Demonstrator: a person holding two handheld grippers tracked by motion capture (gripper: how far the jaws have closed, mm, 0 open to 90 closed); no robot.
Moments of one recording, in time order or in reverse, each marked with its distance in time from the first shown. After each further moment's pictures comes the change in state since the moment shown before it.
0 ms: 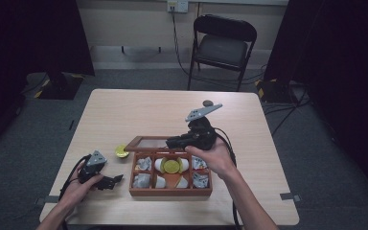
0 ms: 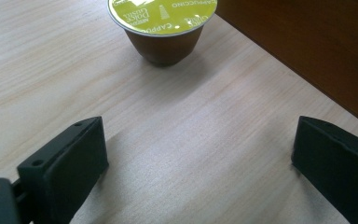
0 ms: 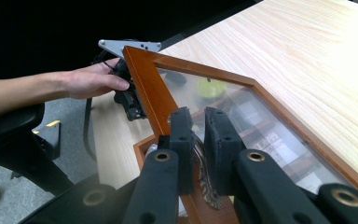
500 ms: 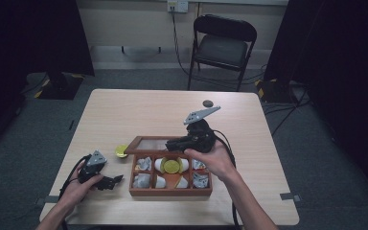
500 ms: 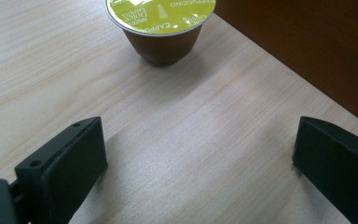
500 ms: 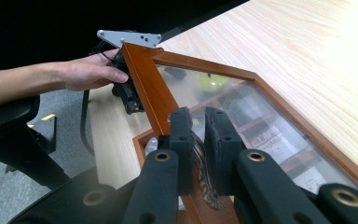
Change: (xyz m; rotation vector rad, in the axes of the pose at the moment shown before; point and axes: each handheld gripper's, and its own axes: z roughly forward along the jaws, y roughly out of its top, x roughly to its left) left arm 0.000 0.000 0.000 0.000 -0.003 0.002; right arm 0.005 -0.003 0.002 0.025 -0.015 -0.013
